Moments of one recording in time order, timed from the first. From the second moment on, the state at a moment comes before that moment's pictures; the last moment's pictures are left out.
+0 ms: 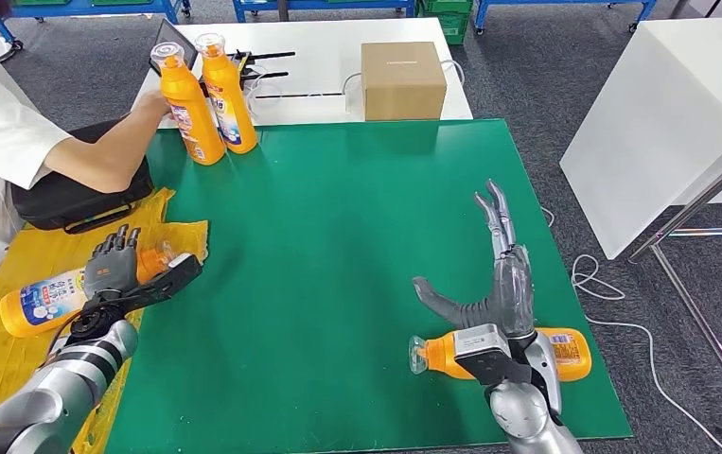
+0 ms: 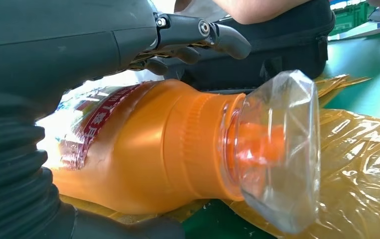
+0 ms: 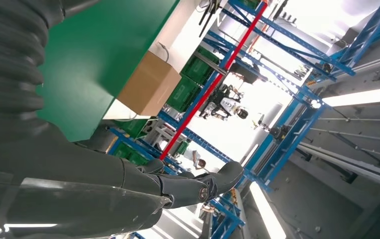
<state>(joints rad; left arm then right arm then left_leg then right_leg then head) -0.63 0.14 -0.04 -0.39 -1.32 0.47 0.09 -0.07 -0.02 0.37 -1.70 0.43 -0.34 -0.33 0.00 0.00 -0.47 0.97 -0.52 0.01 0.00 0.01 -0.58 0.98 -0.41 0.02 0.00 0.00</state>
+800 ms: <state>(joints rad) -0.43 0.02 -0.03 -0.96 -0.61 0.31 -0.36 -0.04 0.00 0.35 -1.66 0.46 -0.36 -0.32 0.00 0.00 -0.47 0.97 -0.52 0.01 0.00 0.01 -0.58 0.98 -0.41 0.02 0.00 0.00</state>
